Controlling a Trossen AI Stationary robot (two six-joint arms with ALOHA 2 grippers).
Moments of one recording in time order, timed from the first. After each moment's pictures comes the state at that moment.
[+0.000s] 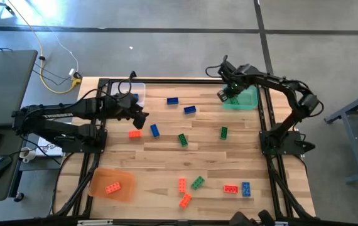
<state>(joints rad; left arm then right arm) 0.32 0.94 0.76 -0.56 -0.21 -0.57 -0.77 1.61 1.18 -0.96 0.18 0.22</state>
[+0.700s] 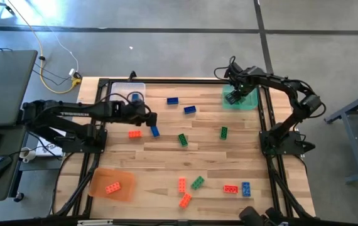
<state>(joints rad) 0.26 1.17 0.76 -0.50 -0.17 -1.17 -0.89 1.59 1.05 -0.90 0.18 0.06</state>
